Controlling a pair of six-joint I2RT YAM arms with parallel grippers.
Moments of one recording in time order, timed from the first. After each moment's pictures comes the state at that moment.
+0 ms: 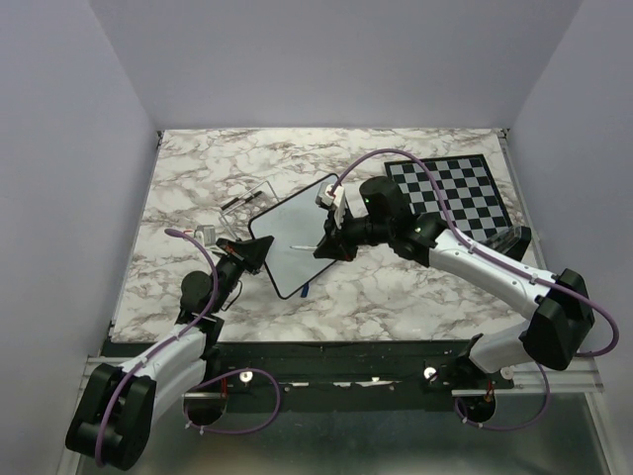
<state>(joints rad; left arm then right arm) -0.32 0.87 0.05 1.01 0.19 -0.79 0.80 1.43 1.15 -0.26 -0.54 -0.13</state>
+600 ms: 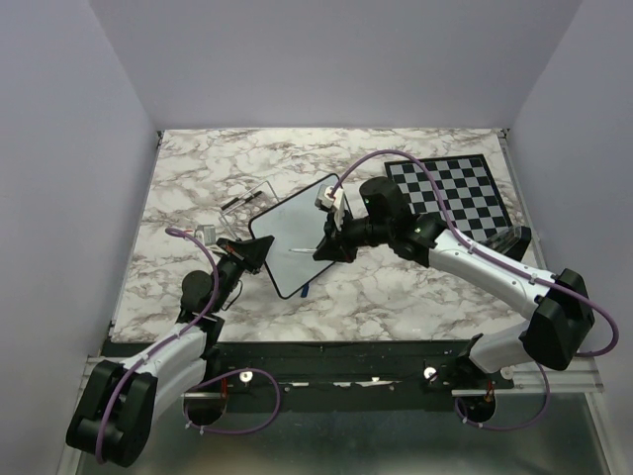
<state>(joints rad) -0.32 0.89 0.05 1.02 0.19 -0.80 0.80 1.43 1.14 -0.25 -0.57 -0.14</state>
